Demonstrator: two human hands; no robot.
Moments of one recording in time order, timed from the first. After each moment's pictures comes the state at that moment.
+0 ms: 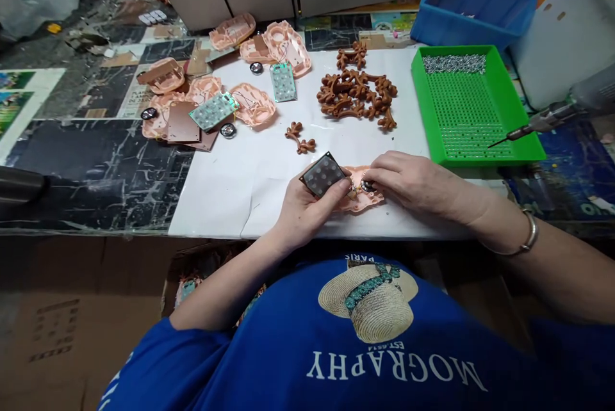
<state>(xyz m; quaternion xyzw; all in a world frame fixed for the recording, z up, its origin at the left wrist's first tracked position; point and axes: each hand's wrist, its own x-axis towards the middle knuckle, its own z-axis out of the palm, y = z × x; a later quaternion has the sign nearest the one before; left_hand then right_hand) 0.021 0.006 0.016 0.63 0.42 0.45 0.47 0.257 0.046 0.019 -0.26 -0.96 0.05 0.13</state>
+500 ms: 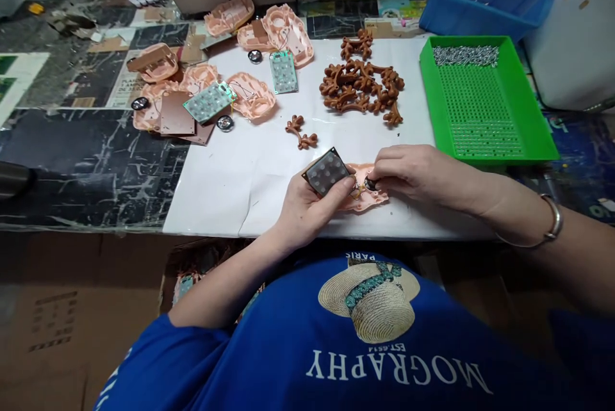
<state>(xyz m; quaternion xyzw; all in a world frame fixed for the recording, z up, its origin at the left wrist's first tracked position) 0.021 0.006 0.015 0.64 0.43 0.44 0.46 0.256 0.060 0.028 -0.24 -0.95 0.15 0.14</state>
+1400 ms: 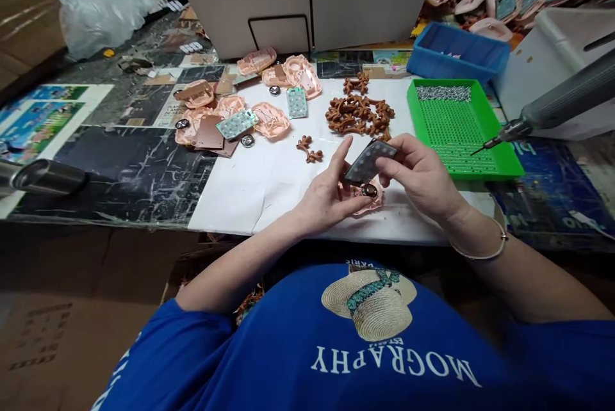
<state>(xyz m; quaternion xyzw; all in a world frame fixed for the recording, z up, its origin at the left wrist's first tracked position) 0.027 0.025 0.009 0.75 0.36 0.38 0.41 0.226 0.037 0.041 -0.41 -0.61 0.50 0.46</state>
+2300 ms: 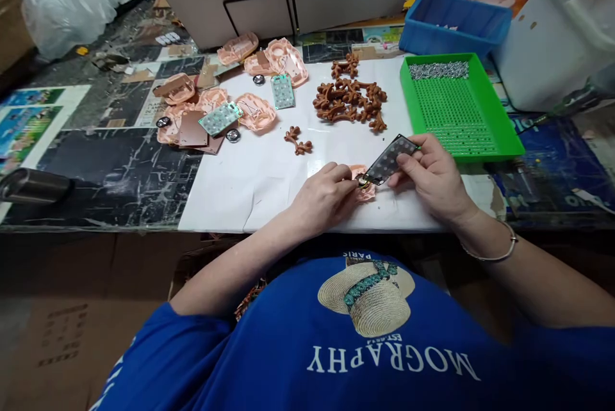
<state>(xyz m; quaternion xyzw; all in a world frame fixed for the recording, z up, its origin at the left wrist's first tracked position) 0.035 0.020 0.007 0.91 0.29 0.28 0.09 0.262 0.018 0.008 -0.47 -0.55 0.48 0.49</state>
